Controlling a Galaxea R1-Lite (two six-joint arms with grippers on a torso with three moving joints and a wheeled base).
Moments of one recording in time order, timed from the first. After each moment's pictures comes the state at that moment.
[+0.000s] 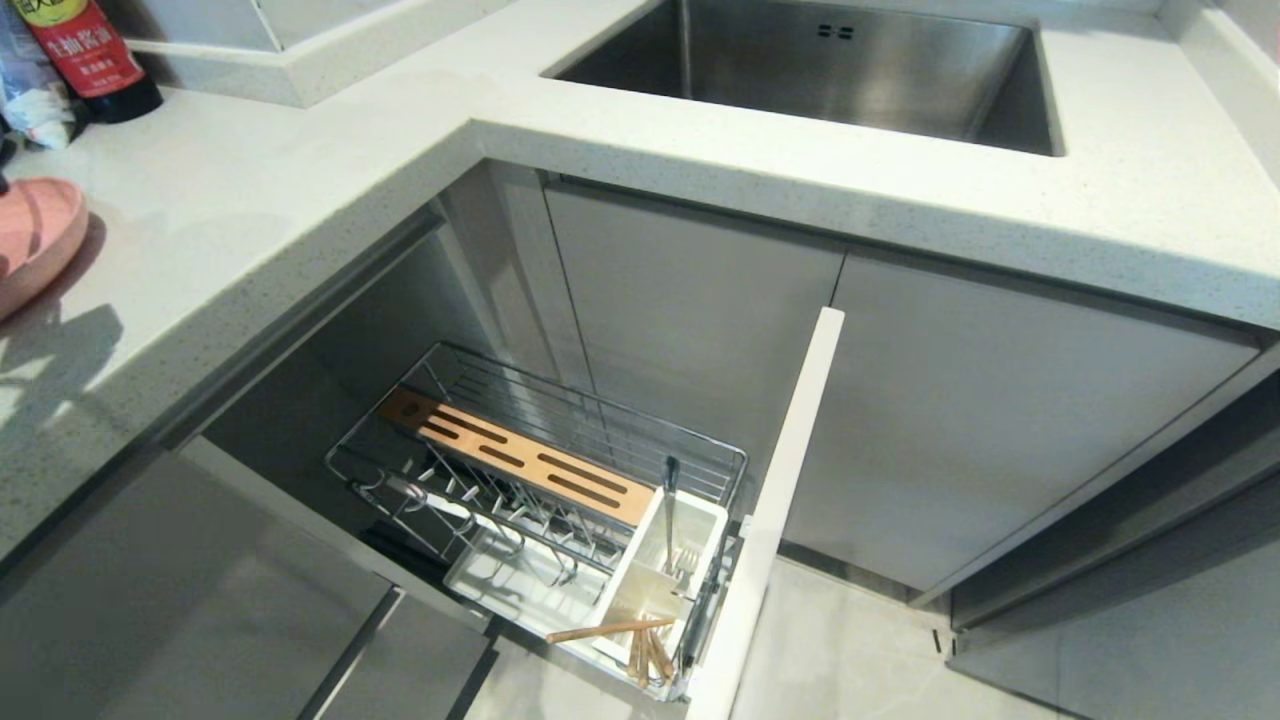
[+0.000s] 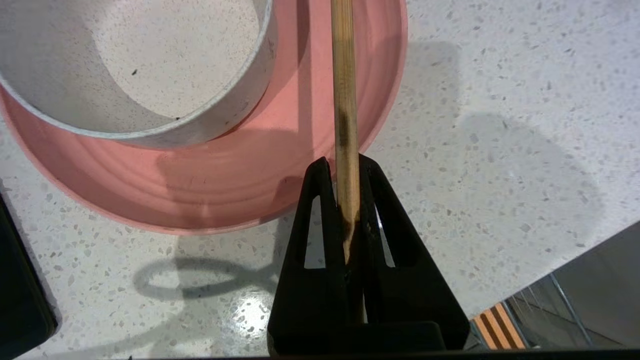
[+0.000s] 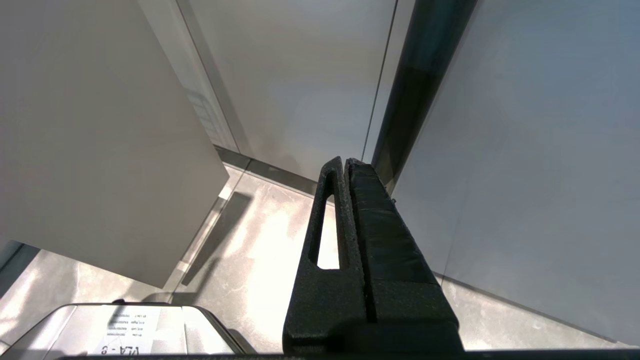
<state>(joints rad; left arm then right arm) -0.04 1.43 -1.88 0.94 0.53 -0.46 0.00 0.00 0.00 0.01 0.00 -0.01</state>
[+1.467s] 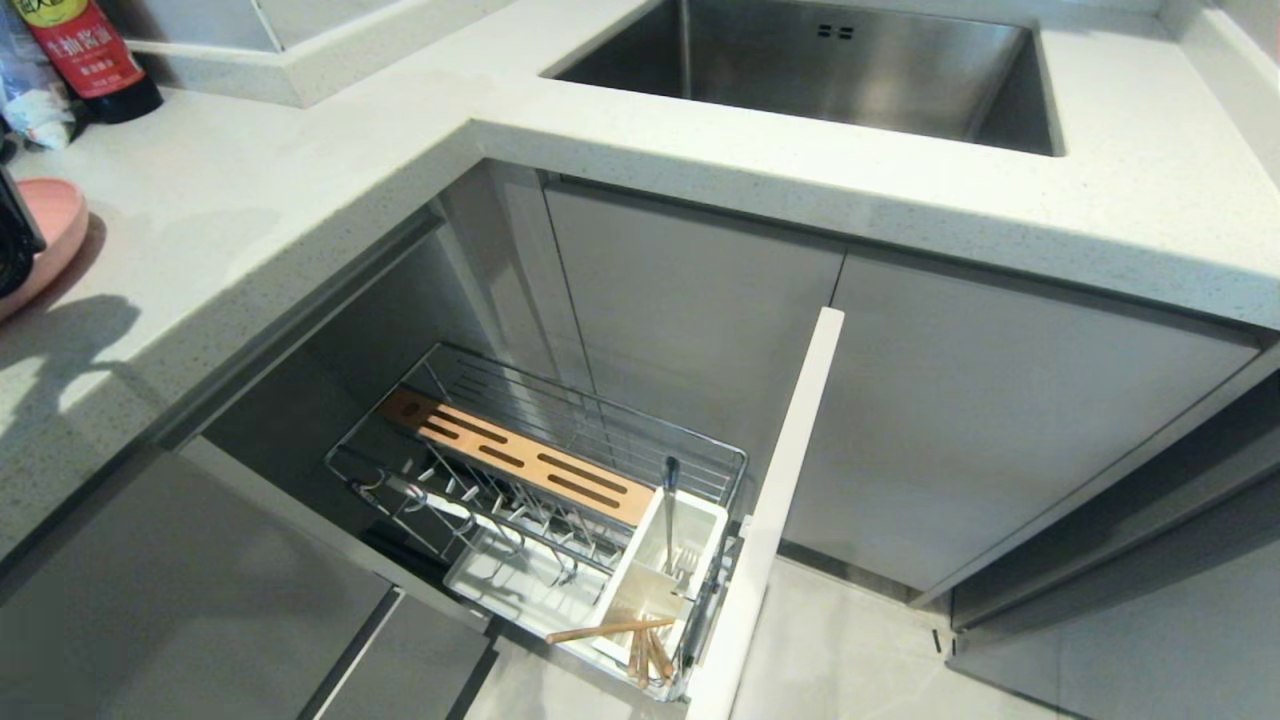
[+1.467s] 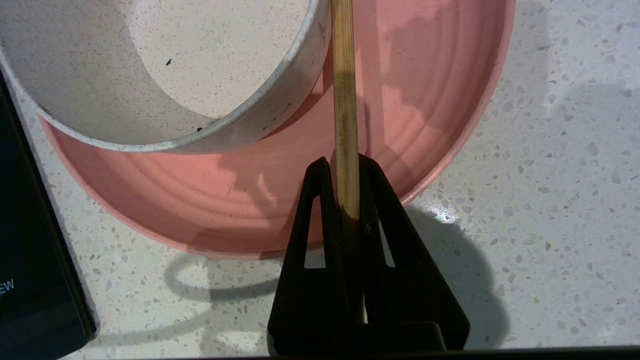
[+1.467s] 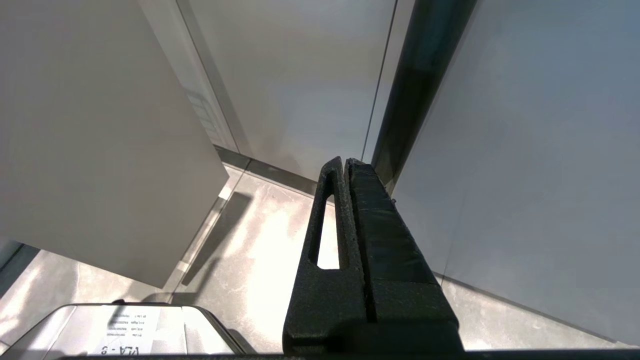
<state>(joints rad) 0.02 1.50 -1.88 0.99 0.58 -0.44 0.00 0.00 0.00 0.00 0.00 -0.01</state>
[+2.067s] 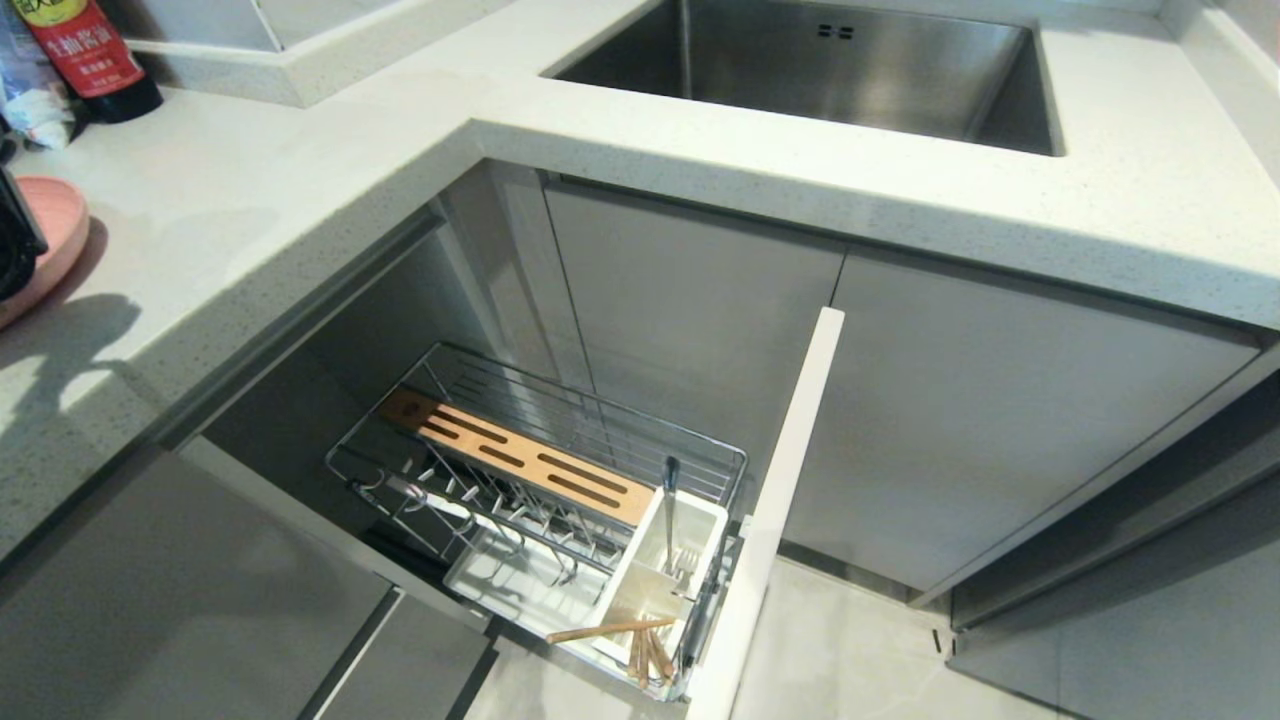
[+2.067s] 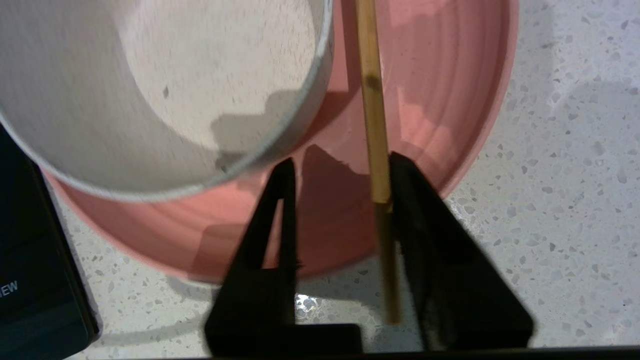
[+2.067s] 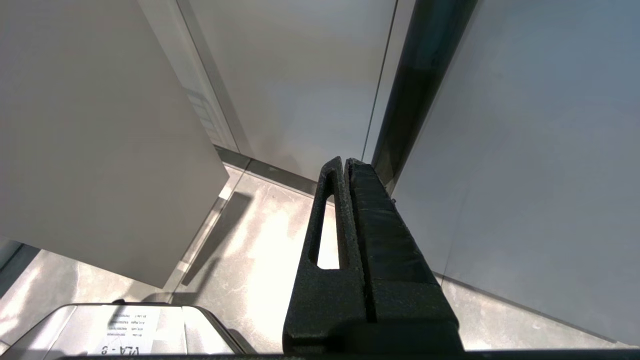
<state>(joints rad) 0.02 1.51 -1.88 0.99 0.59 -0.43 0.00 0.00 0.00 0.00 0.00 -0.01</state>
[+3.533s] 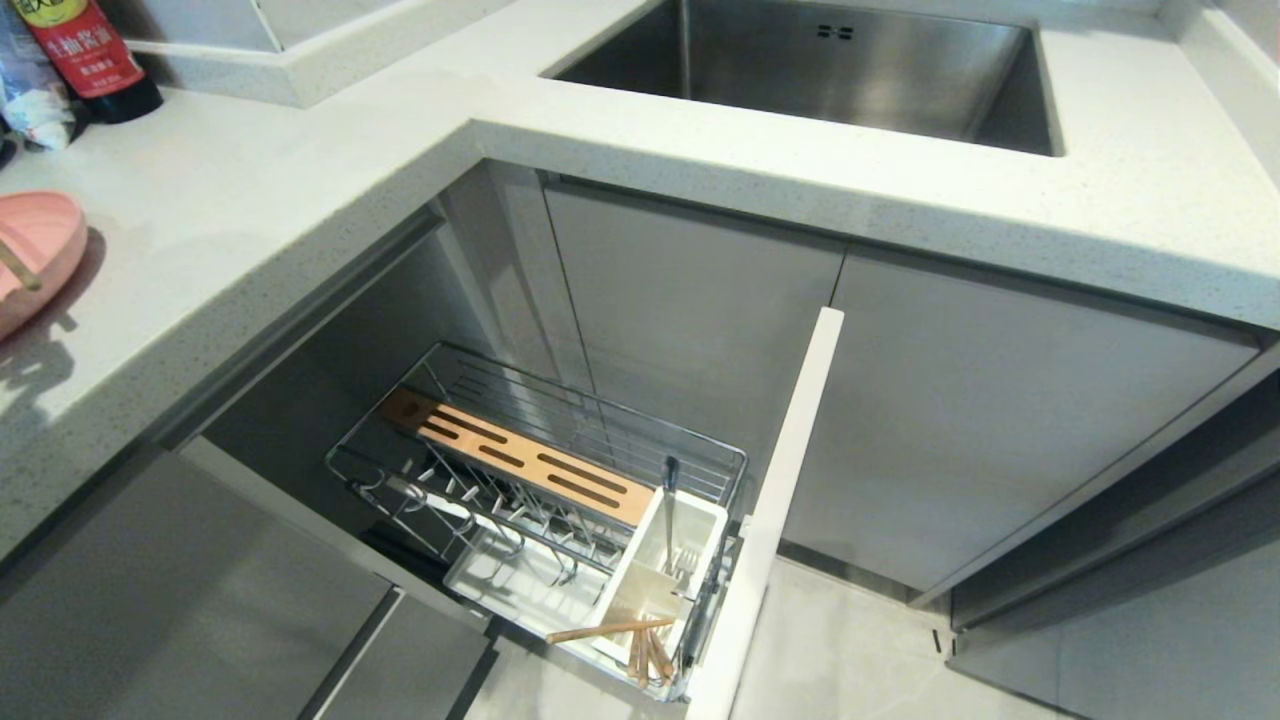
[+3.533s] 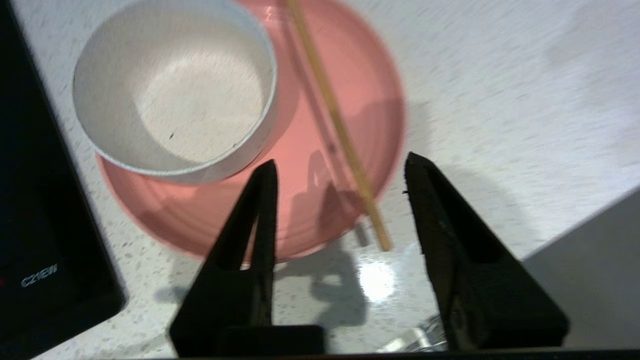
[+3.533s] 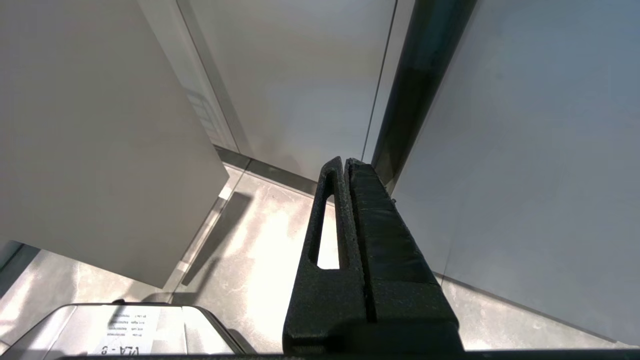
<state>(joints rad) -0.06 1.33 -1.89 0.91 0.59 -0.43 0.00 0.00 0.00 0.00 0.00 -0.01</state>
